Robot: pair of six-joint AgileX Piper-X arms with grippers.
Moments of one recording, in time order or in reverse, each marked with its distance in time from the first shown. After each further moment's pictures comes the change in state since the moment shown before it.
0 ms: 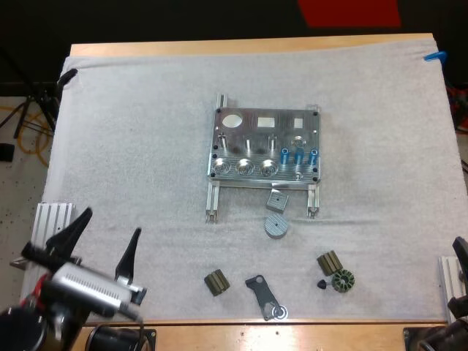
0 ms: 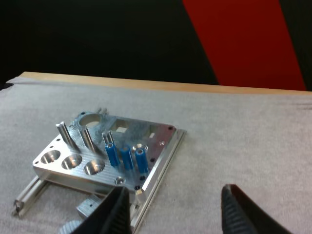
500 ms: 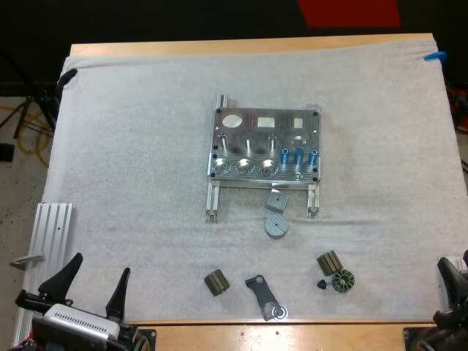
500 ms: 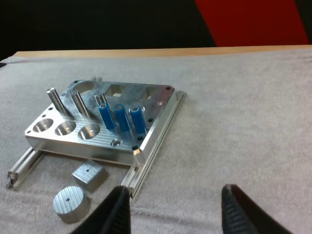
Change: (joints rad) left arm 0.000 -0.173 0.013 0.287 -0.079 -0.110; right arm 0.000 -0.223 0.254 0.000 -0.005 0.073
